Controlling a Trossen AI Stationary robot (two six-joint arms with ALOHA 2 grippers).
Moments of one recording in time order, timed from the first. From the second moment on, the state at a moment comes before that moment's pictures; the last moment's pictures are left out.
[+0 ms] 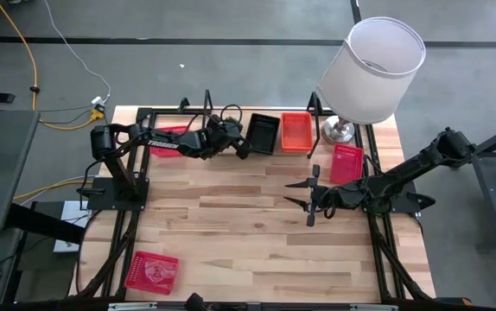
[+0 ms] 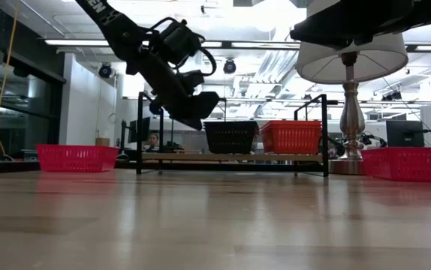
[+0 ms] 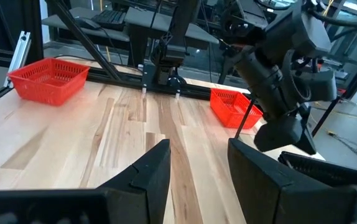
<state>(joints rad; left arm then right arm) 0.44 1.74 0.98 0.09 -0.52 -0.20 0.40 1.14 0.43 0.58 0.55 -0.17</state>
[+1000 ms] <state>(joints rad) 0.42 1.86 0.98 0.30 -0.37 -0.26 0.40 1.14 0.43 0.57 0.55 -0.16</state>
